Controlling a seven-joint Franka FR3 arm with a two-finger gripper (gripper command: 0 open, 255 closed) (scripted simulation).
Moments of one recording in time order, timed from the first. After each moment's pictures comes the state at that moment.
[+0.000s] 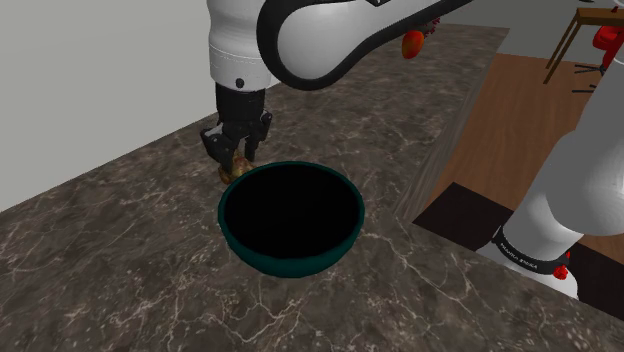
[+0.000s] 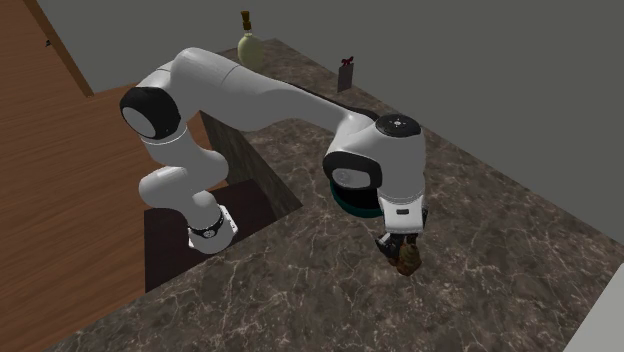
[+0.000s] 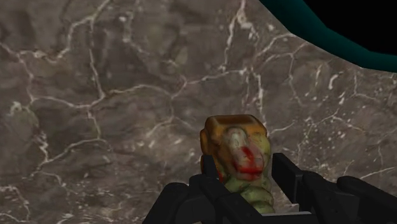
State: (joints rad) arm 0.19 0.09 0.60 -1.86 -0.08 2.19 0.60
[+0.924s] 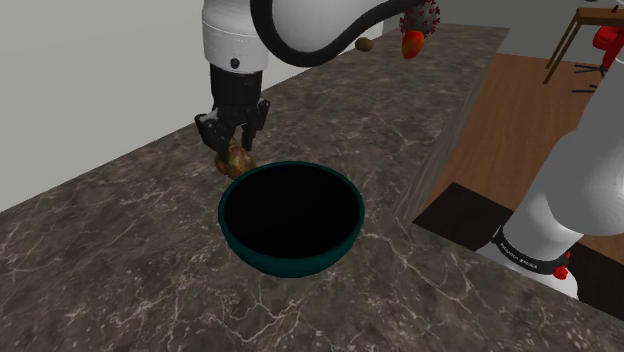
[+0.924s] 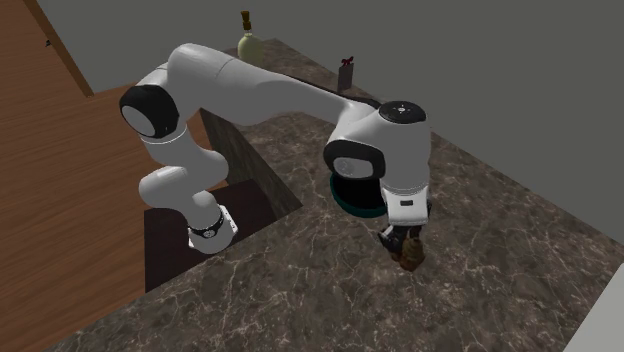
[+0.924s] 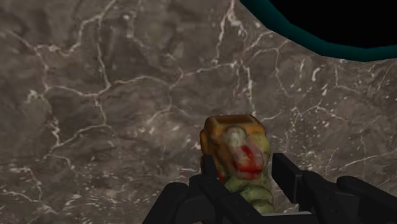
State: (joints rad) arm 0.19 0.08 0.60 -1.80 -0.07 2.12 0.60
